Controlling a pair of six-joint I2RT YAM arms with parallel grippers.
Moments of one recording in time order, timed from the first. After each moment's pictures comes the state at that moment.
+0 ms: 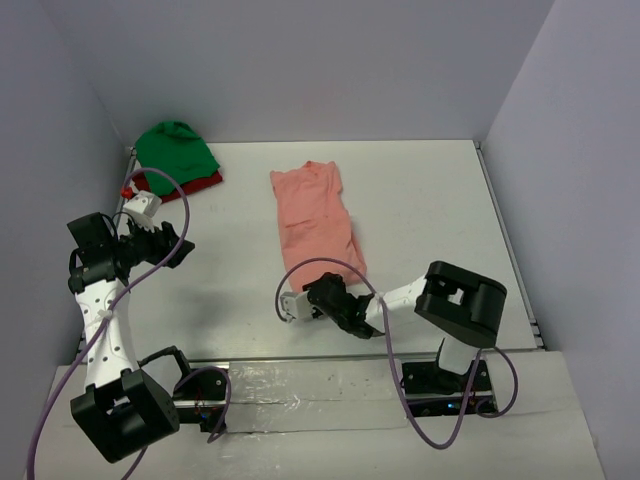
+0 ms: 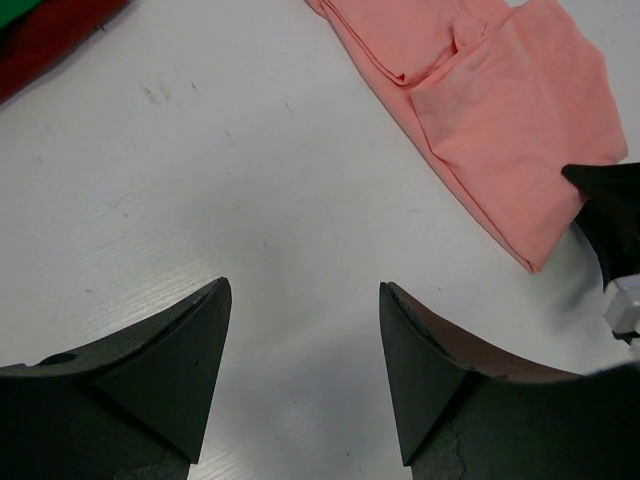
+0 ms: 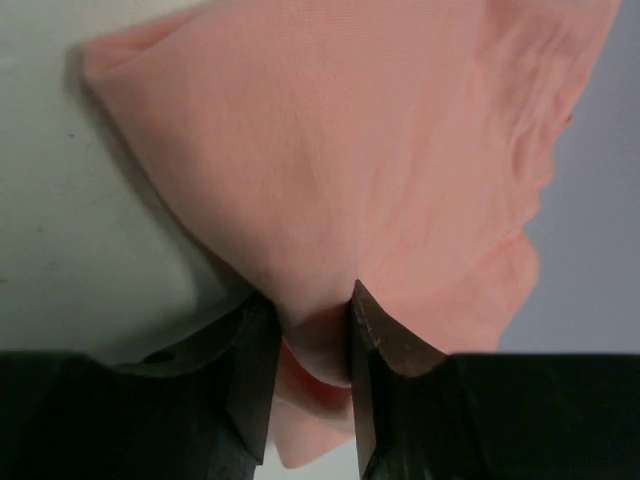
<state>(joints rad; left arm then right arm) 0.41 0.97 0.81 -0.55 0.87 0.38 1.13 1.67 0.55 0.42 0.50 -0.99</state>
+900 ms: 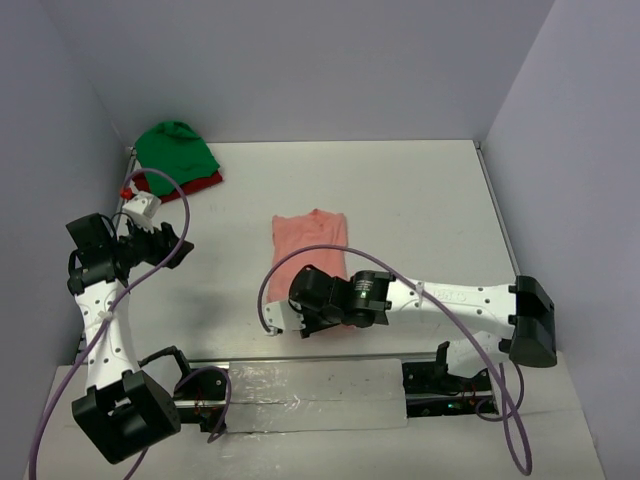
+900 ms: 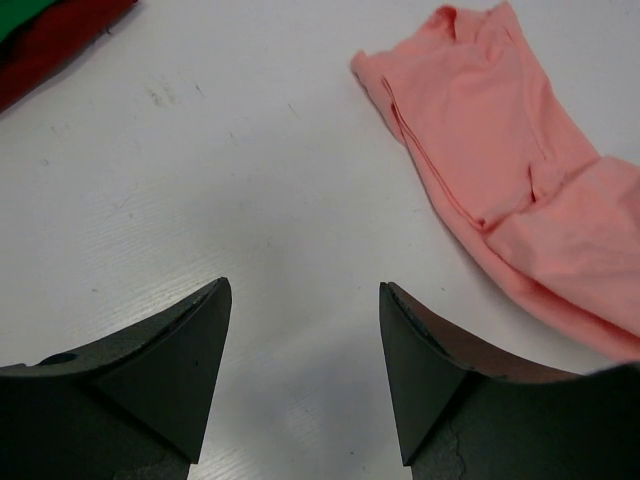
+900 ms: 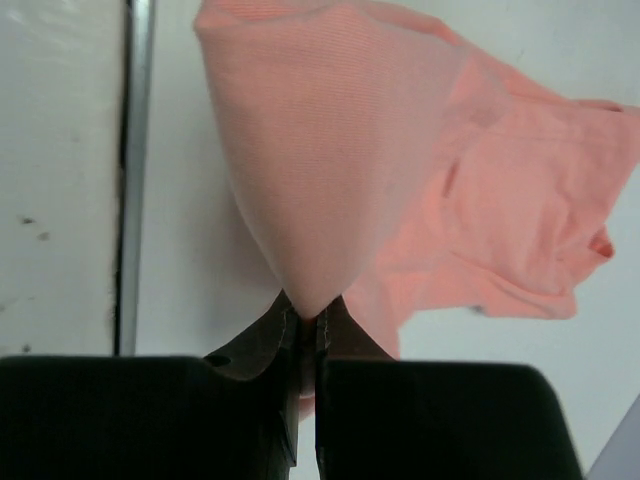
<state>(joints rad) 0.42 0.96 0.81 -0.55 0.87 0.39 1.27 1.39 1.05 -0.67 0.11 -0.62</state>
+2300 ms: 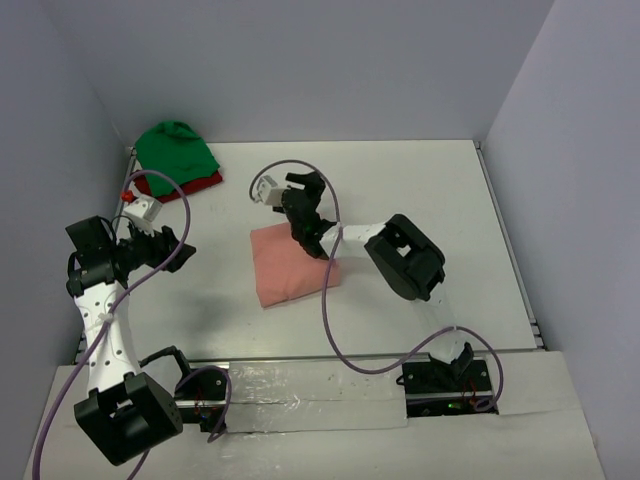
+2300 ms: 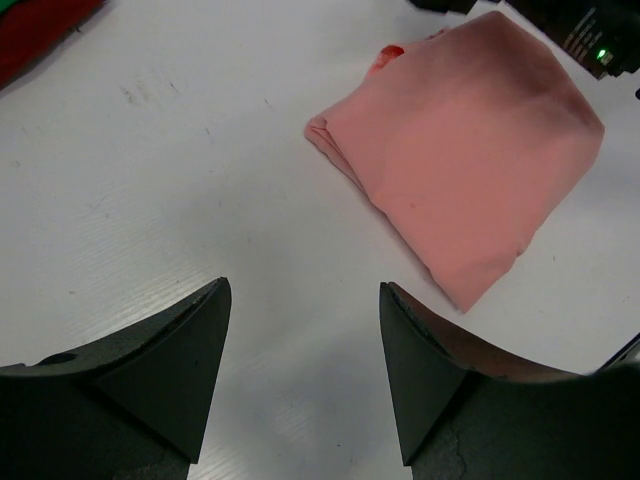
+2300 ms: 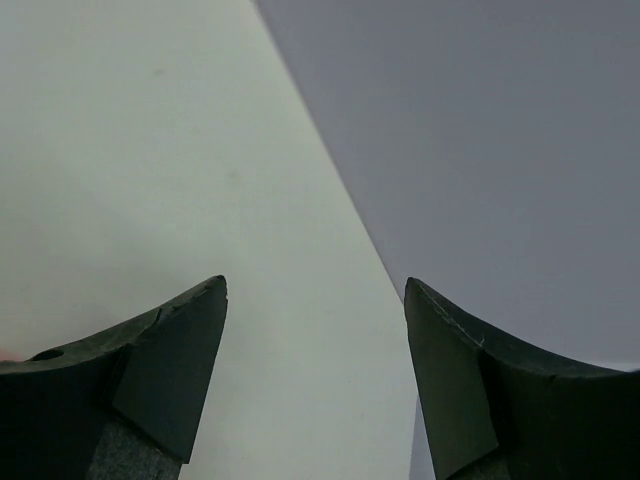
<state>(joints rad) 0.43 0.95 0.81 -0.61 0.92 0.42 0.81 2.17 1.37 0.53 0.65 -0.98</state>
